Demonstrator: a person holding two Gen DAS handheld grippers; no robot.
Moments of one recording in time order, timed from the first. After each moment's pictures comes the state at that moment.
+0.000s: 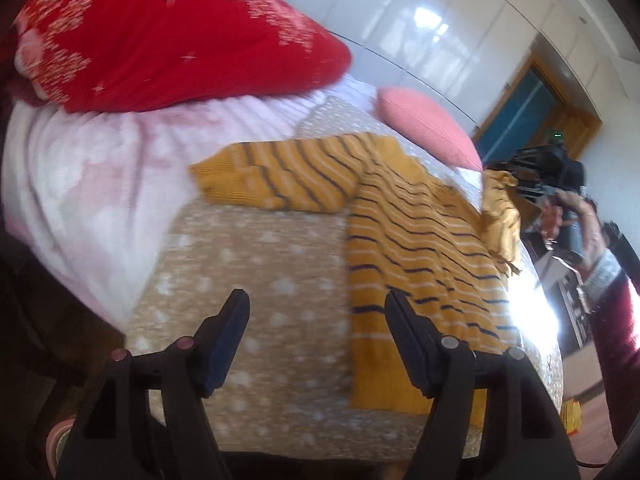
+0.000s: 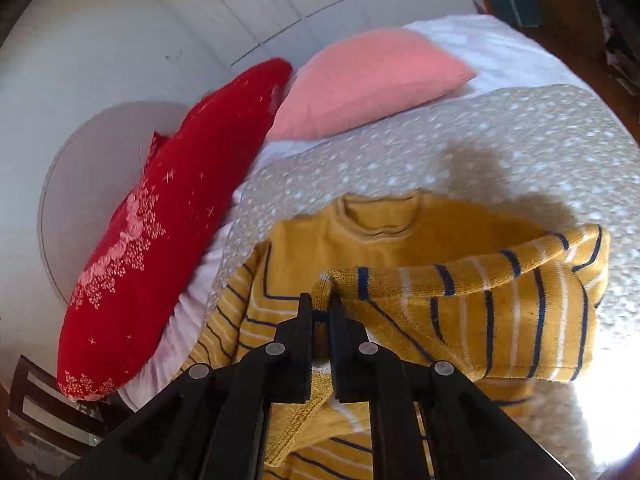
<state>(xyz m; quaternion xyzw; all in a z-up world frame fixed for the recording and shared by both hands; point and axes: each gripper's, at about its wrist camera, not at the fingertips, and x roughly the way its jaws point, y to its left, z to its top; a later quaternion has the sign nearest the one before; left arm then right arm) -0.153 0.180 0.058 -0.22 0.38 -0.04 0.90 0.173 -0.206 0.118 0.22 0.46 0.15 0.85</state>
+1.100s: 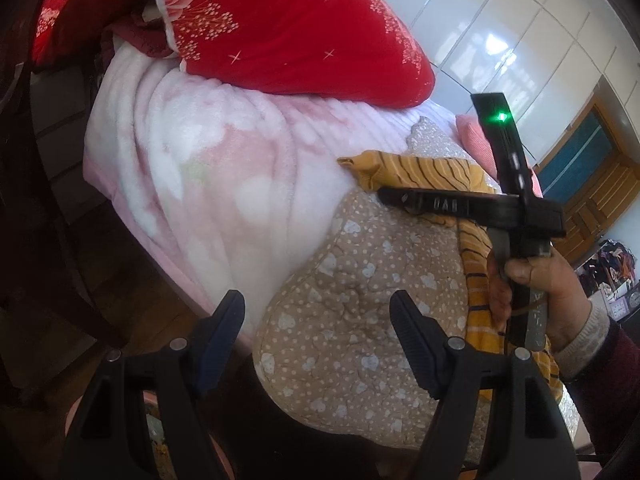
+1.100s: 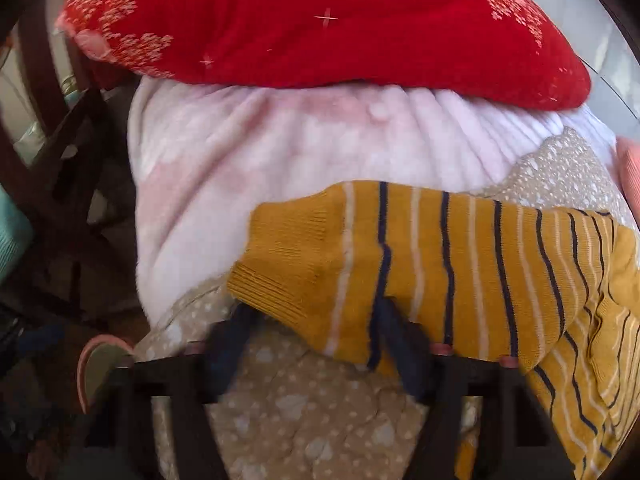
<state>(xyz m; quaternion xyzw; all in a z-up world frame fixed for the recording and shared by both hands) -0.197 0.257 0.033 -0.25 0.38 0.06 0.89 0.059 0.140 0.020 -0.17 0.46 0.40 0.78</state>
